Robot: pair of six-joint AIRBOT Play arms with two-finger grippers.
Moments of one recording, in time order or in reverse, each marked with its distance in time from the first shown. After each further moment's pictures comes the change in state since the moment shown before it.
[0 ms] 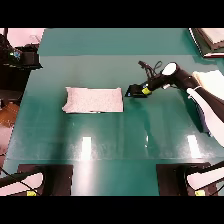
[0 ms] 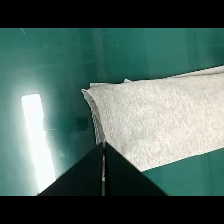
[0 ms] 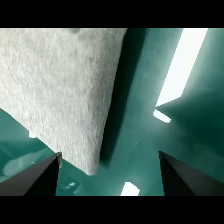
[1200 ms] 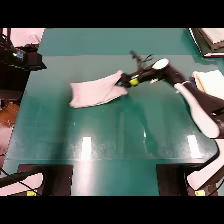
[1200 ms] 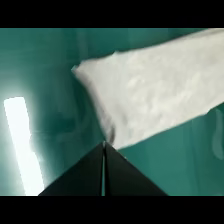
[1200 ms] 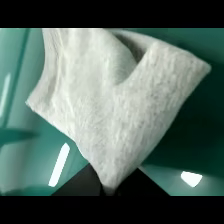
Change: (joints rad) left arm -0.024 0.000 -0.031 -0.077 0.015 0.018; right arm -0.001 -0.102 0.243 0.192 -0.042 -0.096
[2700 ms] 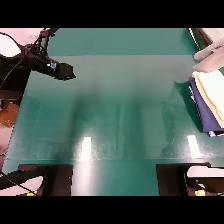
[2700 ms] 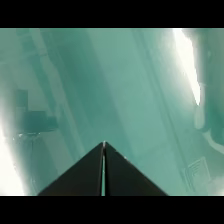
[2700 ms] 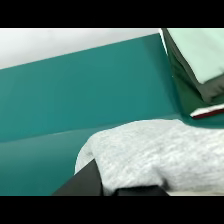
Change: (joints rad) left arm -0.225 0.000 -0.103 -0.062 0.083 -0.029; right arm -0.876 0.282 0.399 -0.263 0.056 -0.031
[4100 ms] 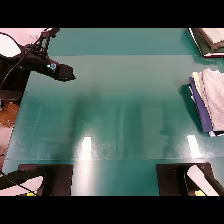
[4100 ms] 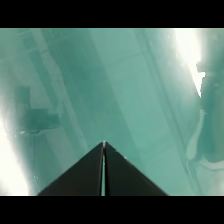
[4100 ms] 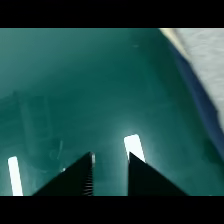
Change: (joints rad) left arm 0.000 0.000 0.000 0.000 -0.022 0.028; right arm -0.026 0.570 -0.804 0.002 0.276 0.149
